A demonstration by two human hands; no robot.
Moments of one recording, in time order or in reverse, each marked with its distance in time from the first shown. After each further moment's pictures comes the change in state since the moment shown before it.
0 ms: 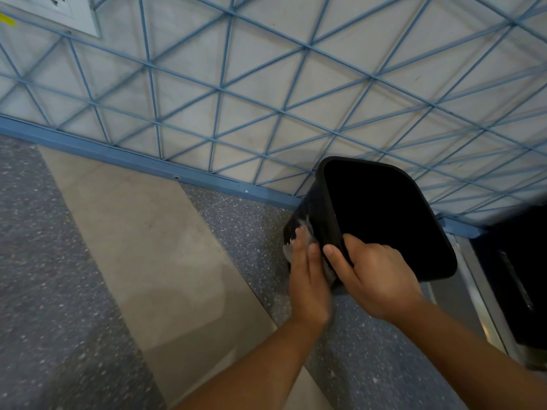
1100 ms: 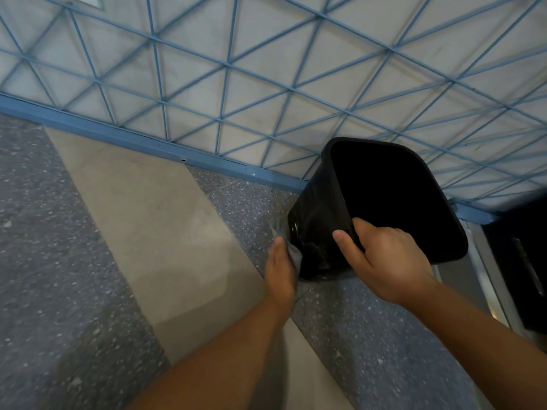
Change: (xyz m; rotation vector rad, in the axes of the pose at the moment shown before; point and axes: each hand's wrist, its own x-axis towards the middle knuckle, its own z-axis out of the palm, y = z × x) left_hand 0.019 -0.031 -0.049 -0.122 0.209 -0.434; right_hand -0.003 0.000 0.000 -0.003 -0.025 -0.018
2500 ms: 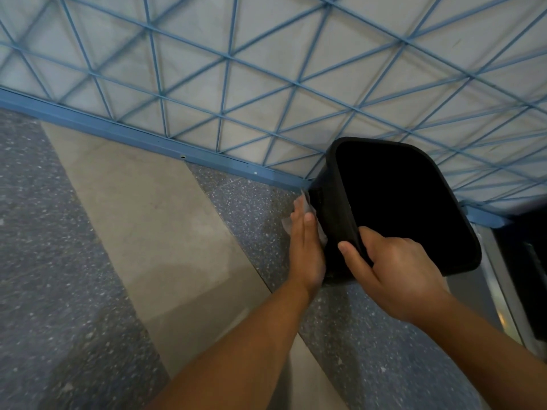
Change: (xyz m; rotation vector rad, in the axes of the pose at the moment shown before) left_hand 0.025 0.007 0.043 0.112 -0.255 0.326; right_hand -0.003 0.005 0.006 0.004 0.057 -0.085
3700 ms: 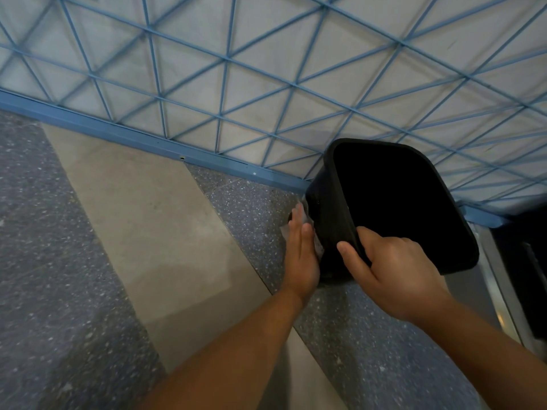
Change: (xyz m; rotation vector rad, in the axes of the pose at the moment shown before) left_hand -0.016 0.002 -0.006 0.024 -0.042 0.058; right_hand -0.001 -0.001 -0.003 0.004 -0.009 0.006
